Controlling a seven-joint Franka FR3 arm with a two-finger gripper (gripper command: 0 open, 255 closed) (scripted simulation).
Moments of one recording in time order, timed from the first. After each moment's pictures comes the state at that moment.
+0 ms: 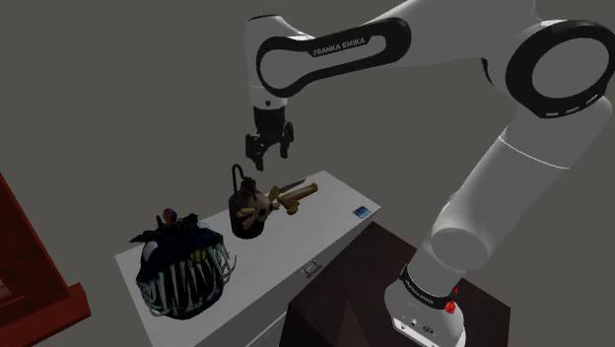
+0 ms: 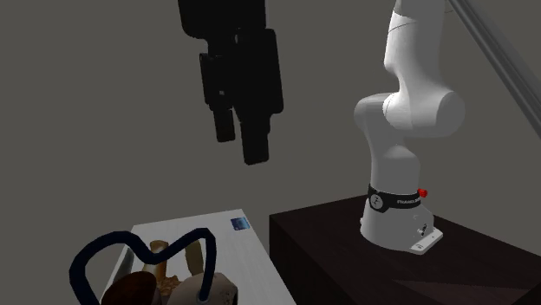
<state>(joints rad) 0.02 -0.09 0.31 -2.07 -0.03 1.85 0.29</state>
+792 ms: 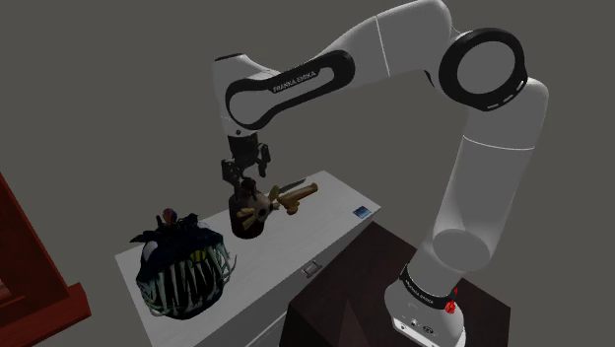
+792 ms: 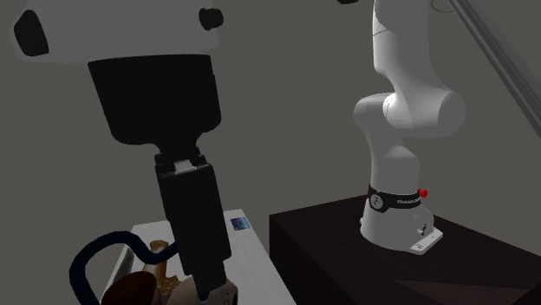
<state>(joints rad) 0.06 0.20 0.33 -1.94 -0.13 1.94 0.41</state>
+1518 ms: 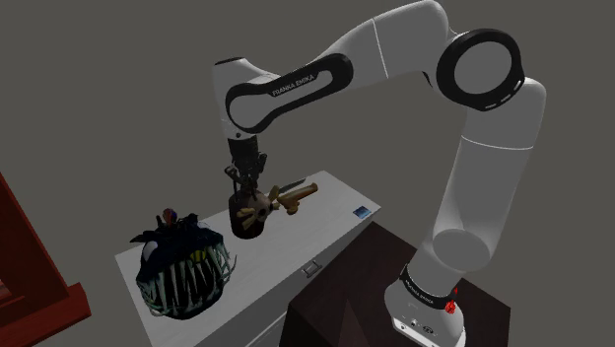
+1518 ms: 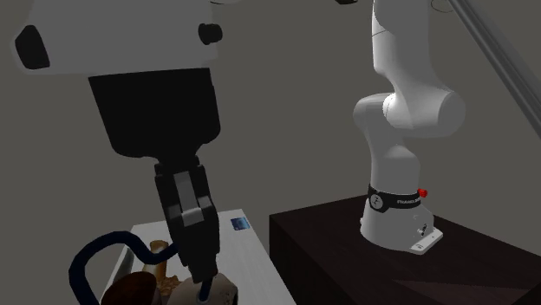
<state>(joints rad) 0.06 0.21 0.33 -1.95 -0.14 1.96 0.42</state>
